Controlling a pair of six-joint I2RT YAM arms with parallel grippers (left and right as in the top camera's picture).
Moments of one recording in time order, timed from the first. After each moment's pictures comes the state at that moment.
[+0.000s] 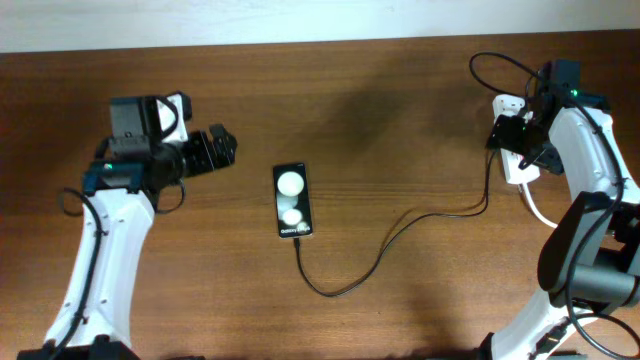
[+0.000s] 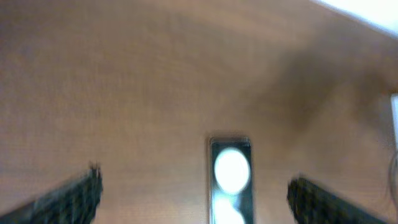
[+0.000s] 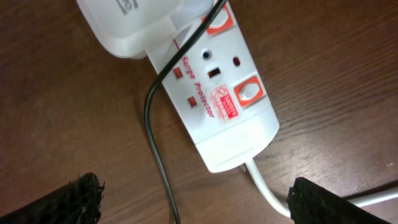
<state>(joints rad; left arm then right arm) 0.04 1.48 1.15 -0.56 0.30 -0.23 -0.25 1.95 1.55 -0.93 0.11 0.22</state>
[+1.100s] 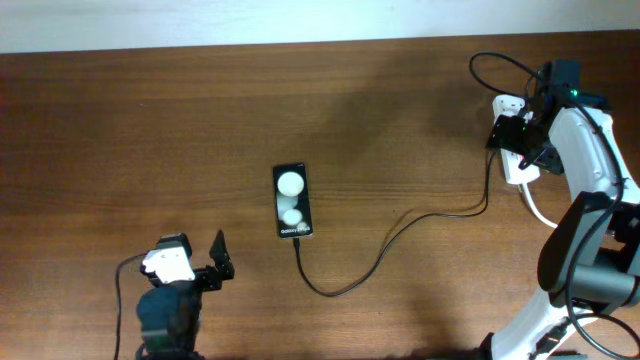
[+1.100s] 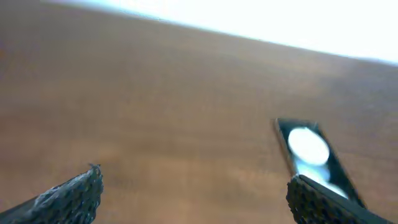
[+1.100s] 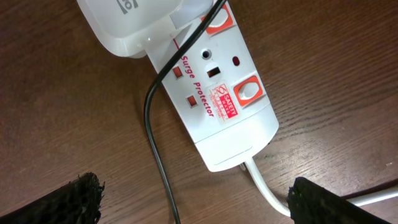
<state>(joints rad) 0.04 0.24 0.01 -0.08 0.03 -0.15 -0.25 1.95 1.55 -0.93 0.11 0.22</state>
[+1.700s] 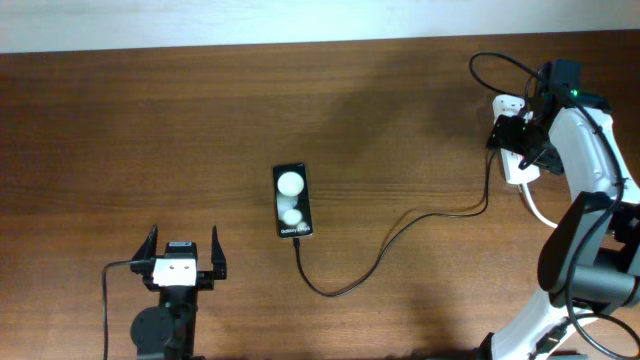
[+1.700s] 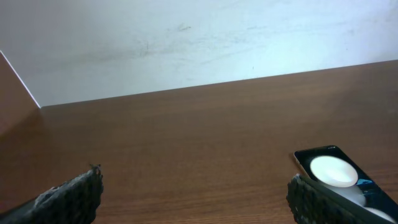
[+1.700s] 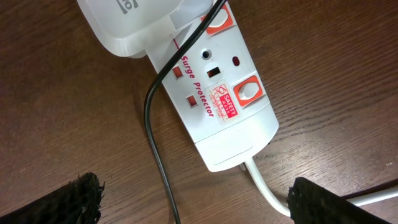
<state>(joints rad) 0.04 0.01 0.01 -0.08 0.02 0.16 -0.25 1.95 1.55 -0.93 0.11 0.22</state>
